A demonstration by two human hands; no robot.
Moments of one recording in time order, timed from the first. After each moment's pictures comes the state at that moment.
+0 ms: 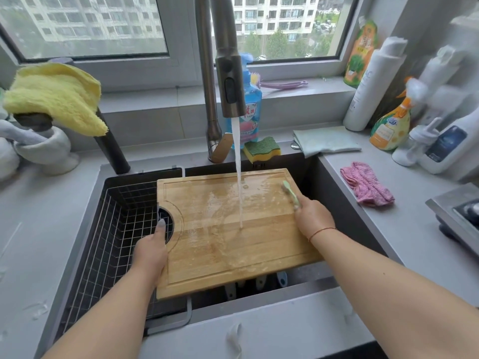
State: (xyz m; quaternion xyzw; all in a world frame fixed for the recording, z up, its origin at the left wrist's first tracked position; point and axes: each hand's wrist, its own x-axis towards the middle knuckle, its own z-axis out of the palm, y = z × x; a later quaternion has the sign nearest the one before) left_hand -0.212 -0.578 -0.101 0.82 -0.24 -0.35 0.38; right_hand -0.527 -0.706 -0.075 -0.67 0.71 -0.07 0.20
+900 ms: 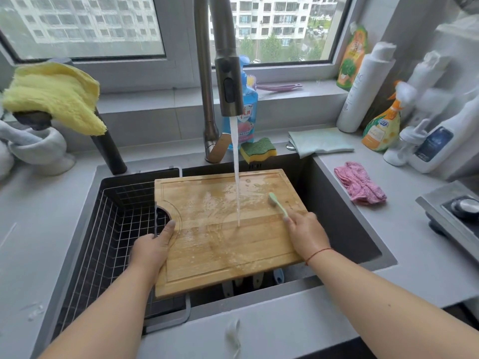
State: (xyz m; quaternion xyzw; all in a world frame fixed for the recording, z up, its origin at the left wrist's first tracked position) left_hand -0.200 -0.577 -0.112 0.82 -0.31 -0.33 0.36; right_hand -0.528 -0.659 -0.082 -0.66 0.69 -0.11 0.26
